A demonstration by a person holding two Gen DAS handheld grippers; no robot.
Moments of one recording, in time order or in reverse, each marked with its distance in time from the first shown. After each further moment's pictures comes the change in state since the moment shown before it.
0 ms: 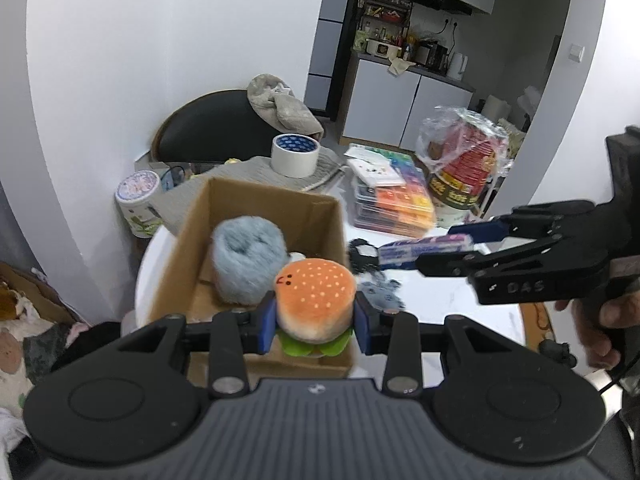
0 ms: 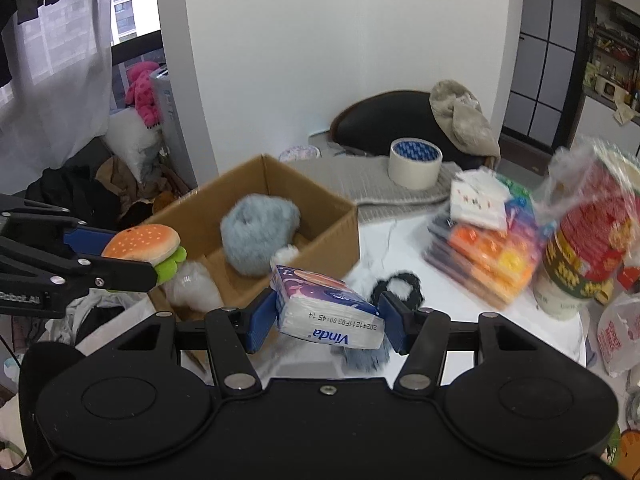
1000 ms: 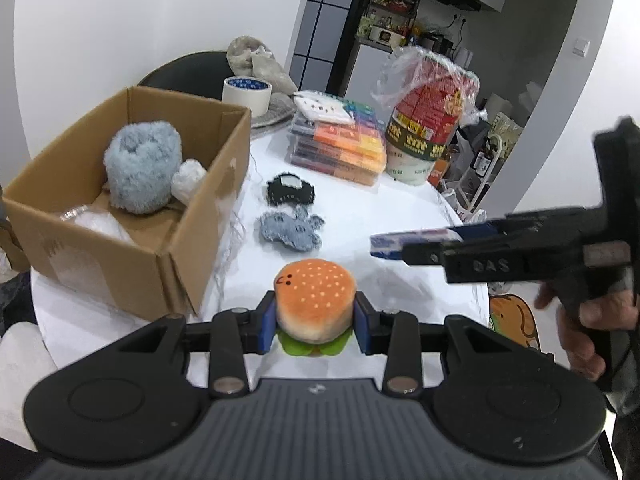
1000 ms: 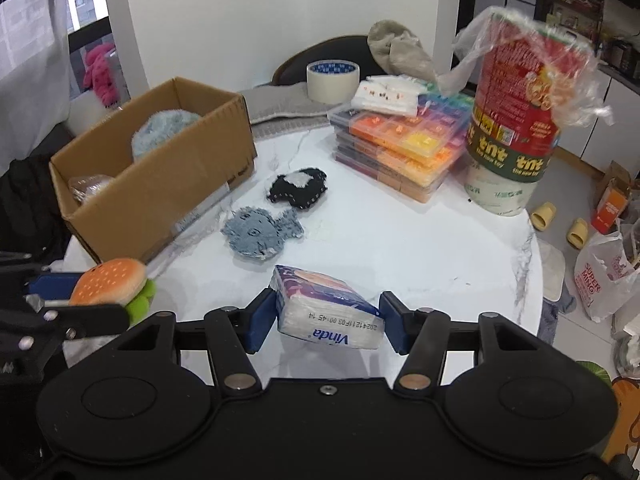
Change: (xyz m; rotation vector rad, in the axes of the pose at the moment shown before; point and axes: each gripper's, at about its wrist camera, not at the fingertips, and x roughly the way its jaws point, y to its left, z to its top) left arm 0.049 -0.103 -0.075 -0.098 0.013 -0.015; right arm -0.002 -0.080 -0.093 0.086 0.085 -0.074
